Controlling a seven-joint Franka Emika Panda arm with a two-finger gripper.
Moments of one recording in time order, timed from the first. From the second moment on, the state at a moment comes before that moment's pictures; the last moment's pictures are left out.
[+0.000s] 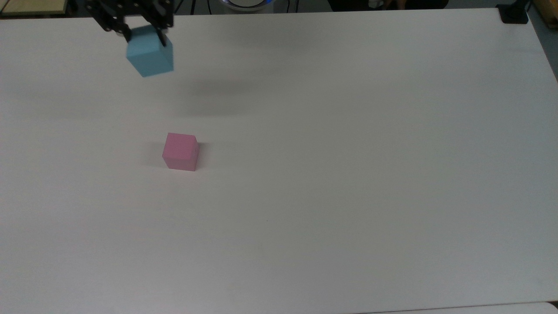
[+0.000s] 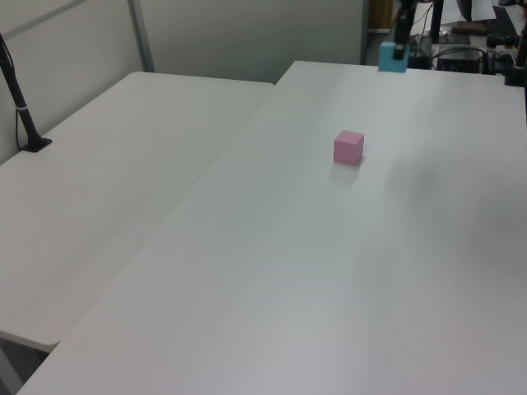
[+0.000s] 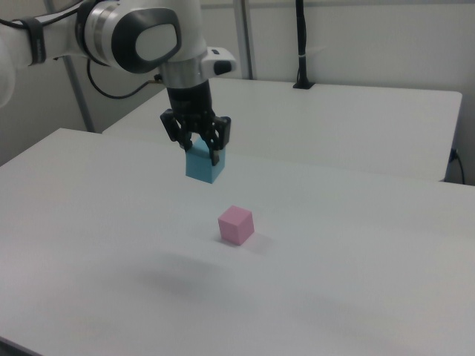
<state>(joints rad) -0.08 0.05 -0.14 -1.64 0.04 1.76 -0.31</state>
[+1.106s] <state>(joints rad) 0.00 0.39 -0.14 -1.50 -0.06 1.94 -0.11</state>
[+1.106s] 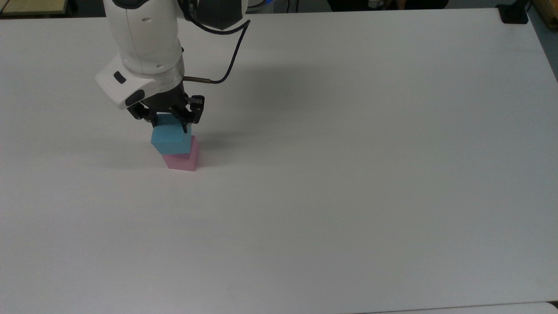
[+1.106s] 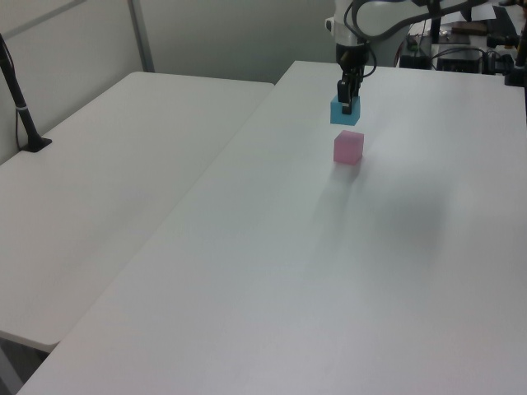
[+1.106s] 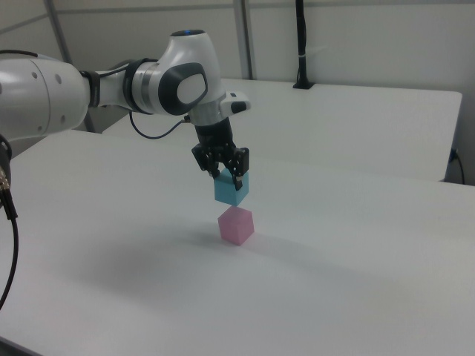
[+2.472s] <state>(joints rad) 0.03 0.42 -0.14 -1.57 -0.17 2.02 0.03</state>
